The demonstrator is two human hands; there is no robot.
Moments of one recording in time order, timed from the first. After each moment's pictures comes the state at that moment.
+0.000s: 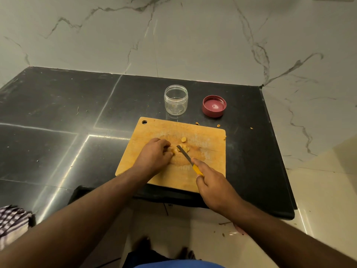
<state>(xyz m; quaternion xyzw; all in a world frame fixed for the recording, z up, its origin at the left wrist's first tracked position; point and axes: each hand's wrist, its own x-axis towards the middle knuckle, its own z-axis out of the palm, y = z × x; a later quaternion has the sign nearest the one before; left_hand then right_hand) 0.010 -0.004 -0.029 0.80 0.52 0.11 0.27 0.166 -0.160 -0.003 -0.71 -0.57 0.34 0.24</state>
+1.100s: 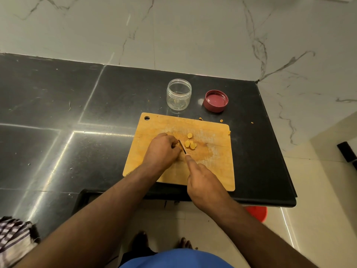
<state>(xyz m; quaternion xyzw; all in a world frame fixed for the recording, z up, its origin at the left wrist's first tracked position) 0.004 0.010 -0.031 0.81 0.50 0.14 0.28 0.093 -0.134 -0.002 -0.78 -0.56 0.26 0.14</state>
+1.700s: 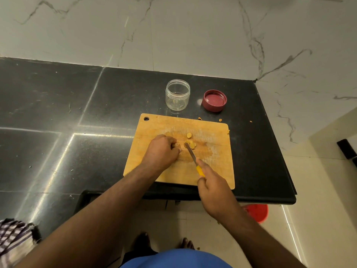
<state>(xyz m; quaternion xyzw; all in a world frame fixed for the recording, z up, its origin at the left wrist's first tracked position) 0.000 0.008 -0.025 0.81 0.49 0.11 0.29 0.101 -0.164 -0.001 -0.78 -0.47 0.31 0.28</state>
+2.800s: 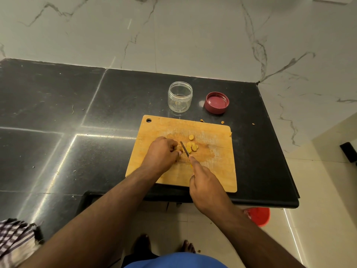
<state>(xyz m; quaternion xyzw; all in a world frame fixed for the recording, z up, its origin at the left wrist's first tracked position) -0.007 0.010 -0.030 0.80 0.49 0.13 0.32 0.090 -0.140 -0.011 -0.78 -0.54 0.25 0.21</state>
